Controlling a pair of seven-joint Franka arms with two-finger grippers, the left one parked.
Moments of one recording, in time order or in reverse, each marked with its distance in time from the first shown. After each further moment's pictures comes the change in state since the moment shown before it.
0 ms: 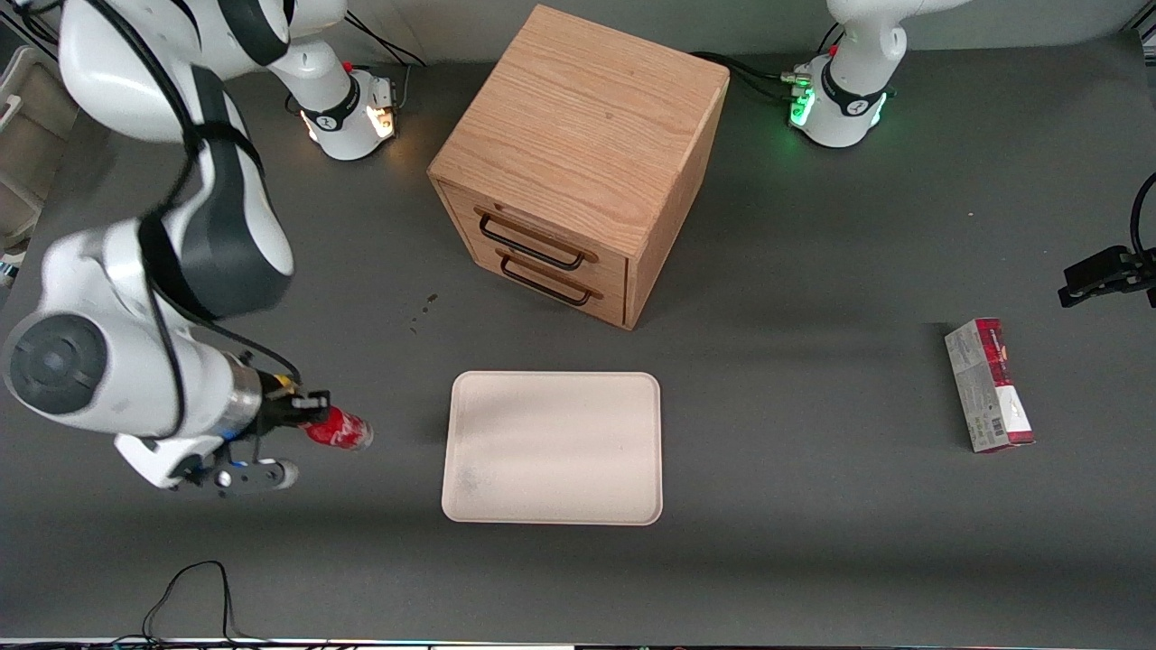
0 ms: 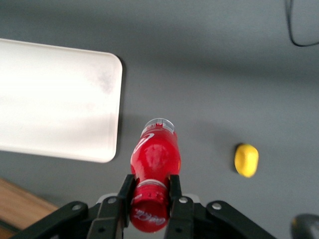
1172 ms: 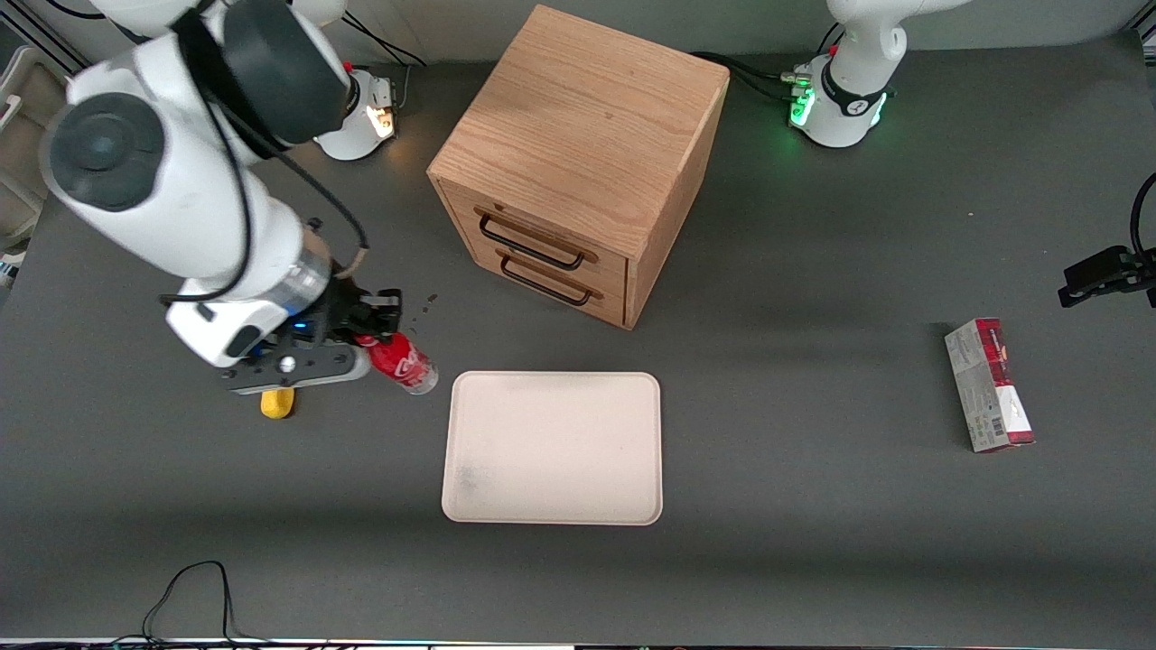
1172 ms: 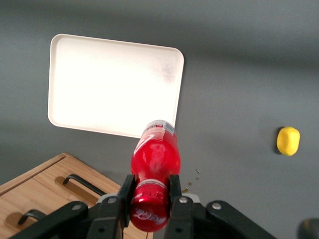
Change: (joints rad) arm 0.125 -0.093 0.131 -0.029 -0.040 0.015 0.220
